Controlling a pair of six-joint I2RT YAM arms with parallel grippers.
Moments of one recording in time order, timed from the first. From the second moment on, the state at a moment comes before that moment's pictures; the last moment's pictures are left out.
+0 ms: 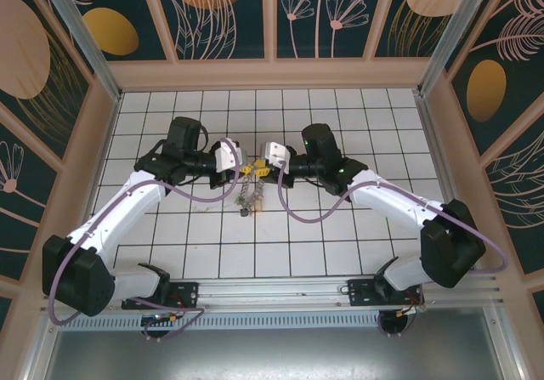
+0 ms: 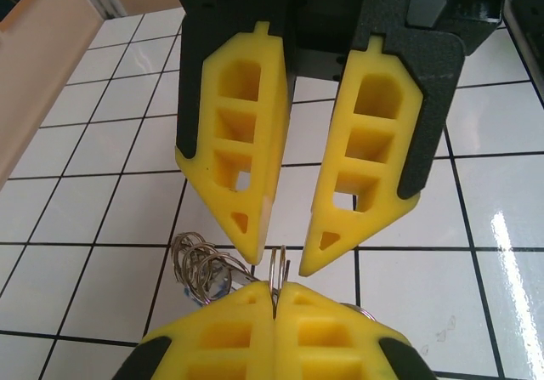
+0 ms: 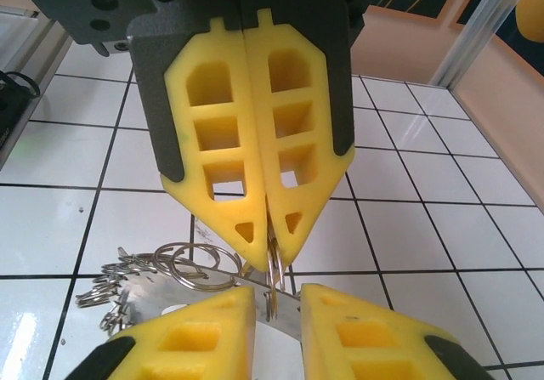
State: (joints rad) left arm -0.41 1.29 1.03 -0.47 0.78 0.80; right arm 0.71 1.43 0.98 0.02 -0.65 -0.55
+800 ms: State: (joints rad) left arm -0.40 1.29 1.04 -0.41 0.81 0.70; right arm 0.70 1.38 0.76 0.44 -0.64 -0.25
